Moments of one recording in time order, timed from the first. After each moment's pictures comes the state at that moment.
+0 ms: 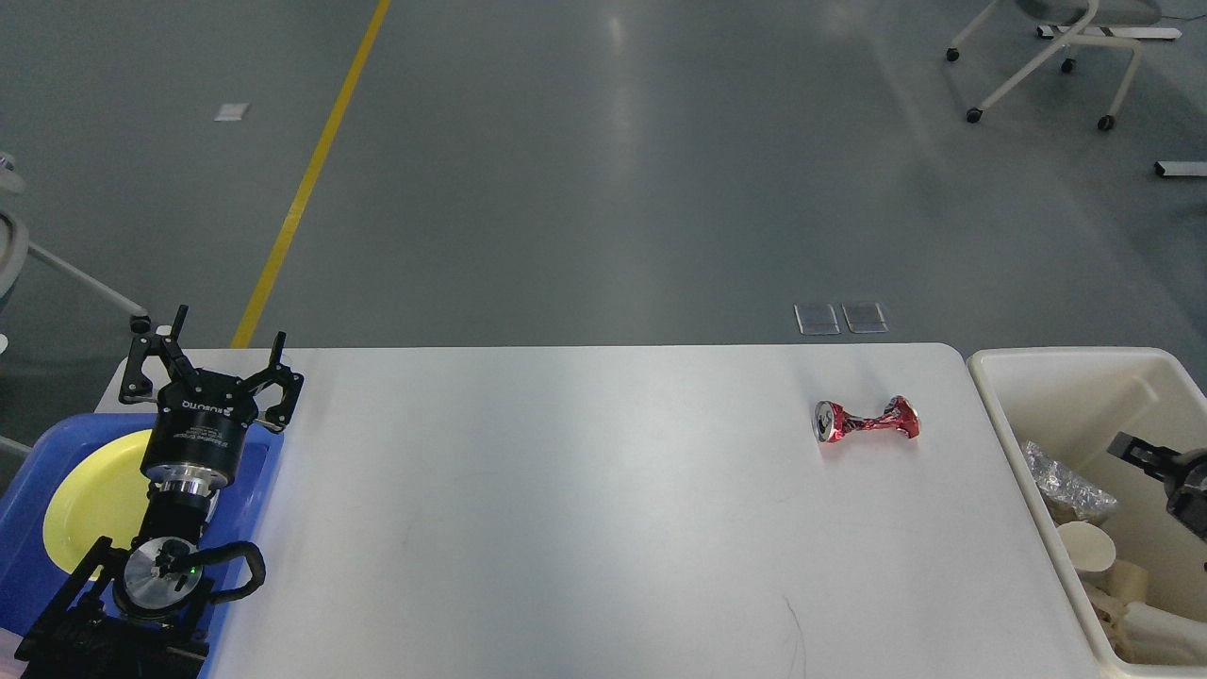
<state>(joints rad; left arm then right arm) -0.31 0.12 -1.57 -0.73 0.26 -0.60 -0.21 0.88 -0.56 -0.78 0.37 -0.34 0.05 -0.09</state>
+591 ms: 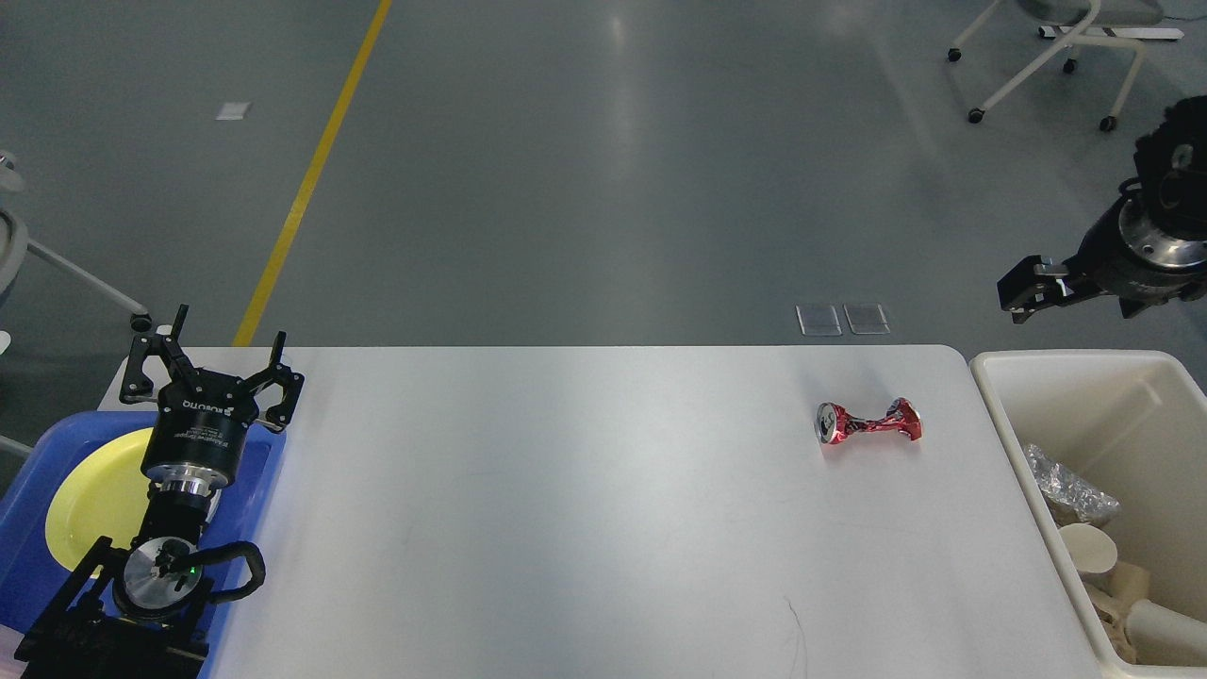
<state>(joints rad) -0.31 0.12 -1.57 -0.73 0.26 -0.60 -0.21 1.96 -0.49 -1.21 1.04 -0.48 0.70 -0.10</state>
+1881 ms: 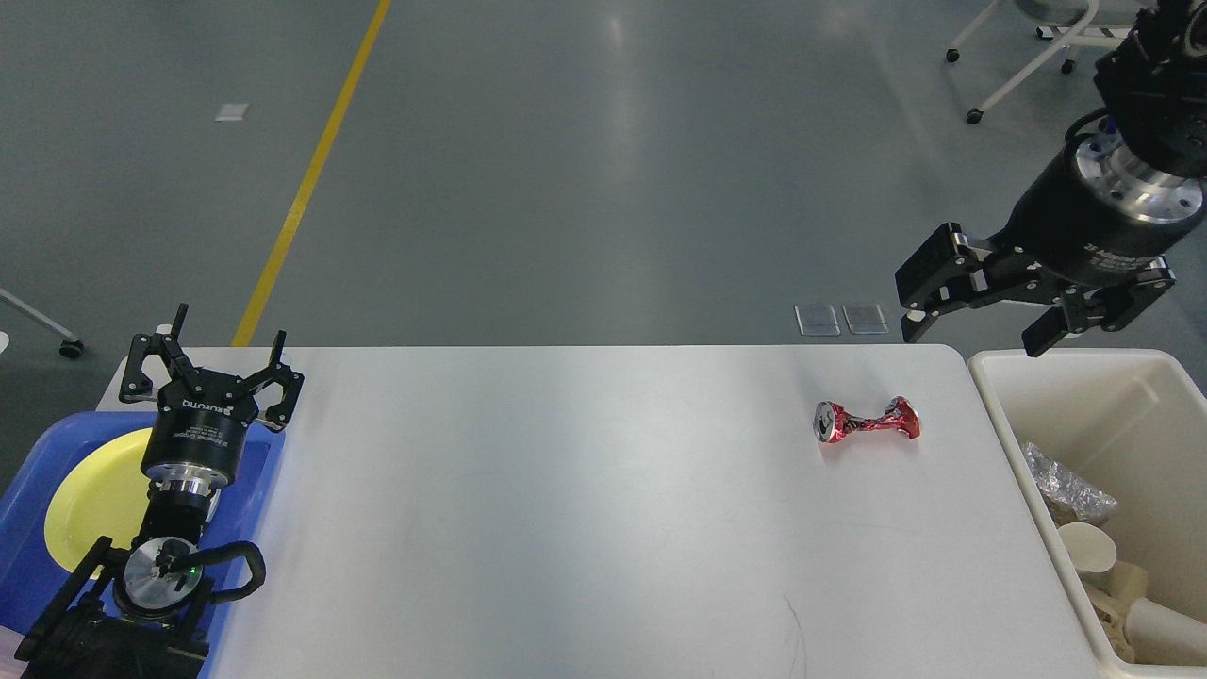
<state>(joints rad) -0.31 0.12 -1.57 -0.73 0.26 -0.61 -0.21 2.35 -0.38 -1.36 1.36 0.02 0.89 -0.10</state>
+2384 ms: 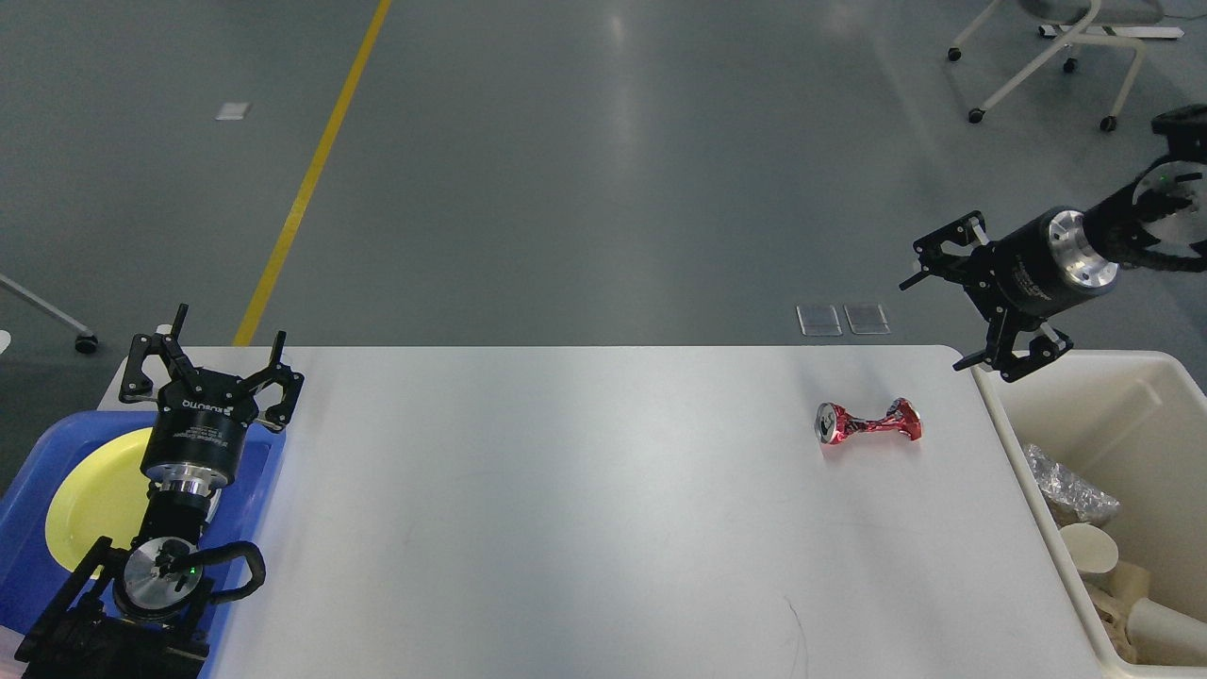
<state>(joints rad) -0.31 0.12 -1.57 -0.73 0.26 -0.61 -0.21 1.68 -0.38 -1.36 0.75 1.03 0.69 -0.45</state>
